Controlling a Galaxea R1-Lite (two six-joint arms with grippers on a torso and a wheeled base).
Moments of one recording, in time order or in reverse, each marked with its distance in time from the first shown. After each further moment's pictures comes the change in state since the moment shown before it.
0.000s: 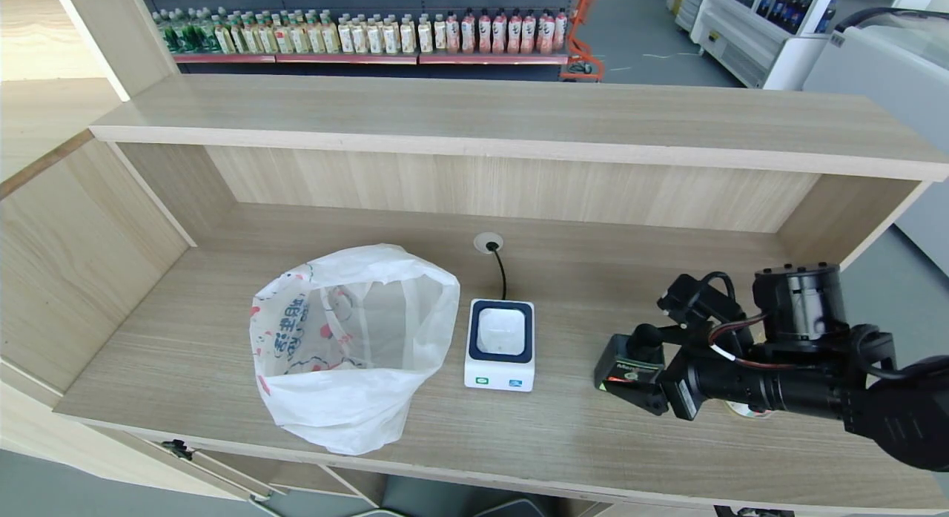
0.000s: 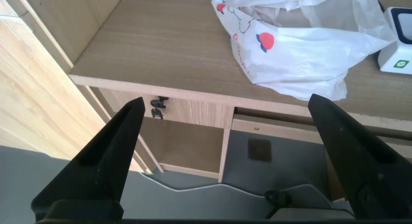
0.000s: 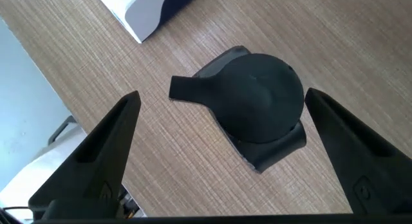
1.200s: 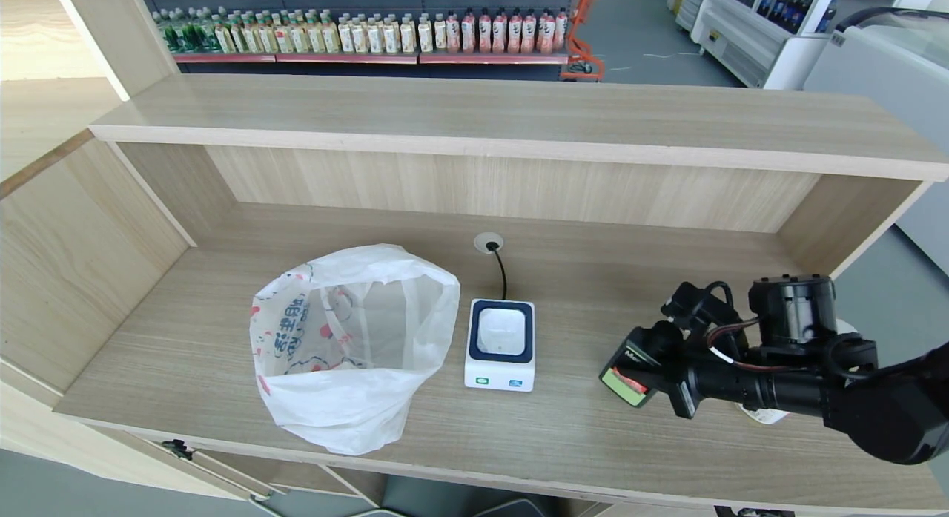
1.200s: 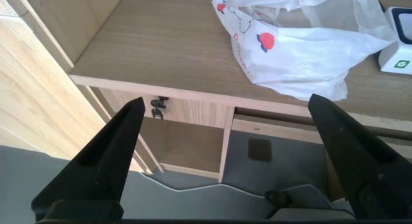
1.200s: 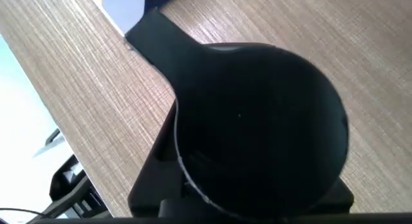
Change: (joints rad) left arm 0.000 0.000 0.000 0.000 0.000 0.000; right arm -0.084 0.090 0.023 -0.121 0.122 -0.046
